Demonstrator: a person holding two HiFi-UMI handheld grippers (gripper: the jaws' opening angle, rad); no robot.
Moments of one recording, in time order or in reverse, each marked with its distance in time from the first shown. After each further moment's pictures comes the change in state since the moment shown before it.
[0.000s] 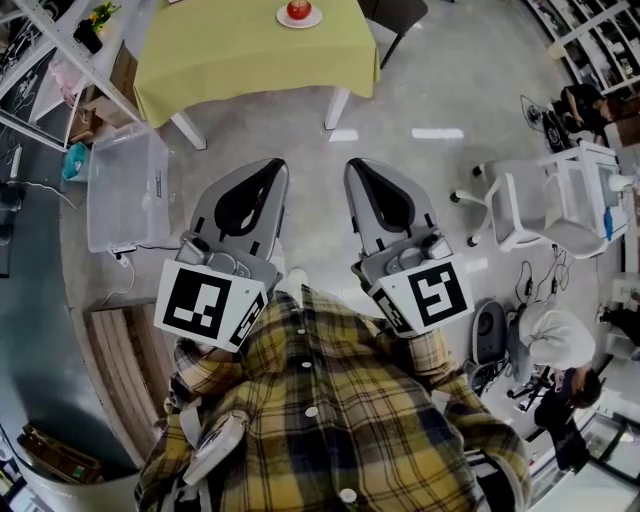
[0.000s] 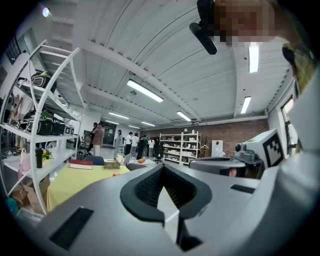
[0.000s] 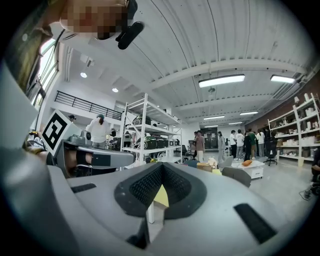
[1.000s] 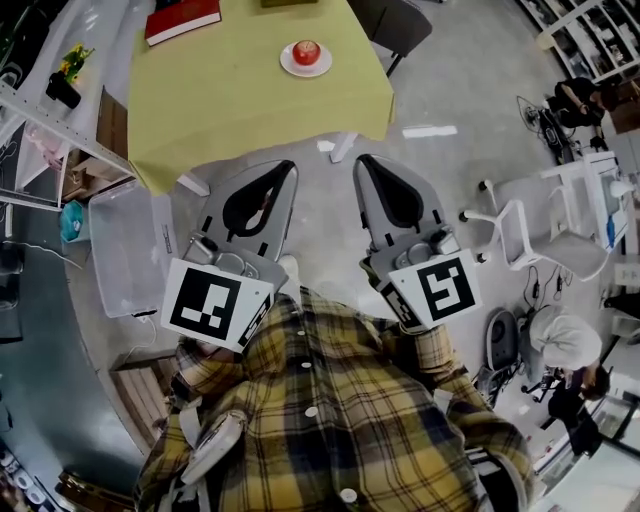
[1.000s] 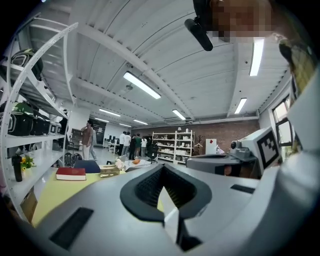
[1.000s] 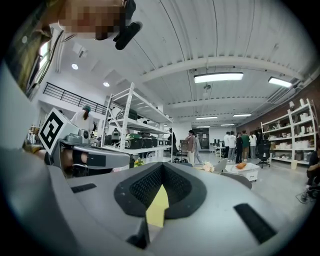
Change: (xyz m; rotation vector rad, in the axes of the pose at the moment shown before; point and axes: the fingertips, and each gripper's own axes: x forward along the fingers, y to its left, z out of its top) left arm 0.142 0.182 0.027 0.026 0.021 -0.120; right arm 0.217 -0.084 0.006 0.008 0.000 -0.098
